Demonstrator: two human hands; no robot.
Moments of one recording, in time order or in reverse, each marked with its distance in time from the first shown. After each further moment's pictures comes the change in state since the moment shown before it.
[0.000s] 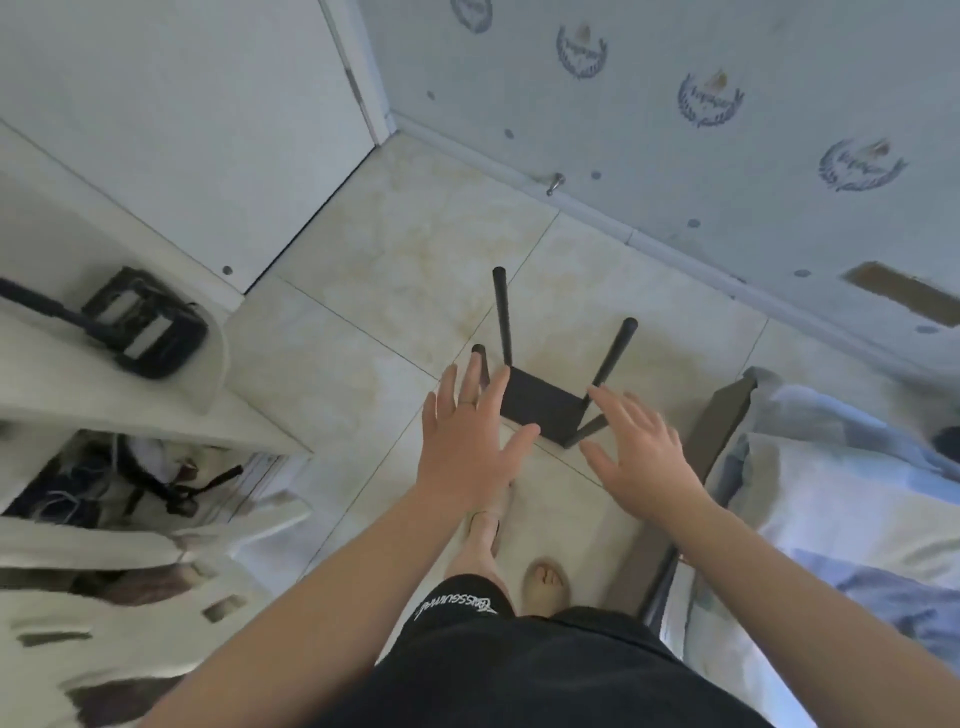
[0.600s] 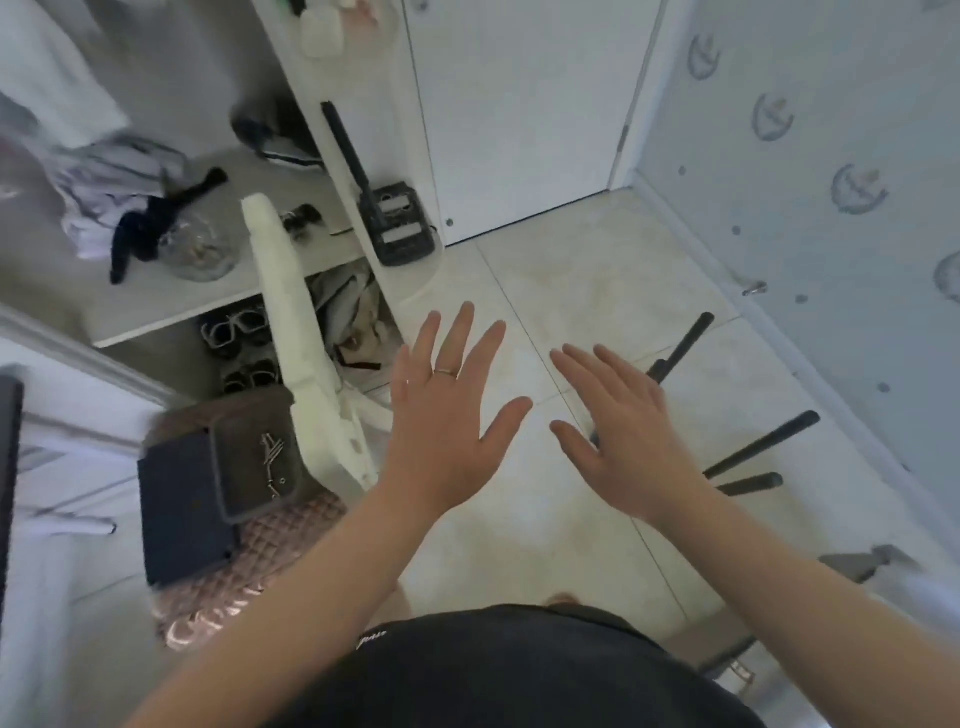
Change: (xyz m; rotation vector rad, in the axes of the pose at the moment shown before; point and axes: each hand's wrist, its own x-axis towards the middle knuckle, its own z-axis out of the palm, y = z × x) left_hand -0.273 -0.092 -0.085 -0.073 0.671 -0.270; right_hand -0.122 -0.220 0.044 -0.252 -0.028 -0.828
